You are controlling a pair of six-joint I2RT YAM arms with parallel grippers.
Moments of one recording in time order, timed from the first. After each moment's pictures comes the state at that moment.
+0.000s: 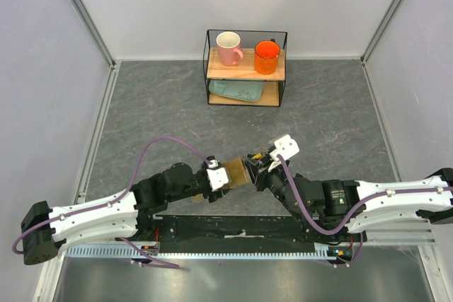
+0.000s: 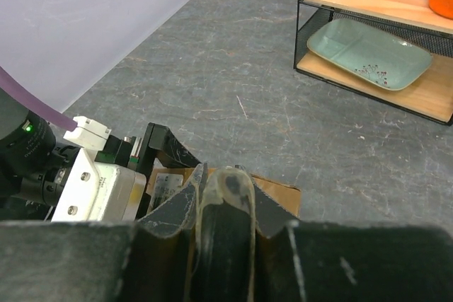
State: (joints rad) left arm -1.12 0.77 0.41 0.06 0.01 0.27; right arm 1.61 0.93 0.92 -0.15 0.98 0.33
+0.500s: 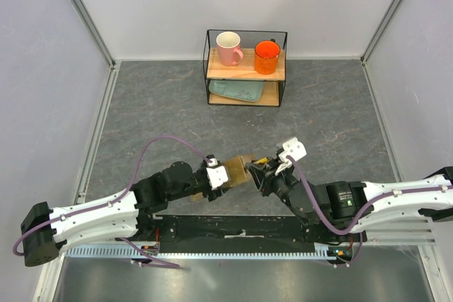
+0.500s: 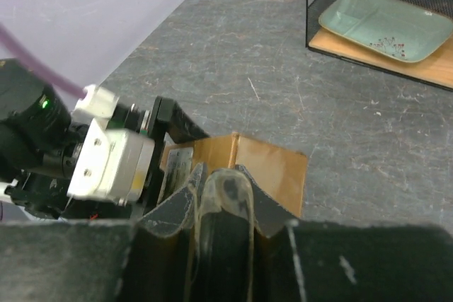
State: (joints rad) left arm -1.10 0.77 0.40 0.06 0.04 0.28; right arm 1.66 0.89 0.92 -0.25 1.01 0.46
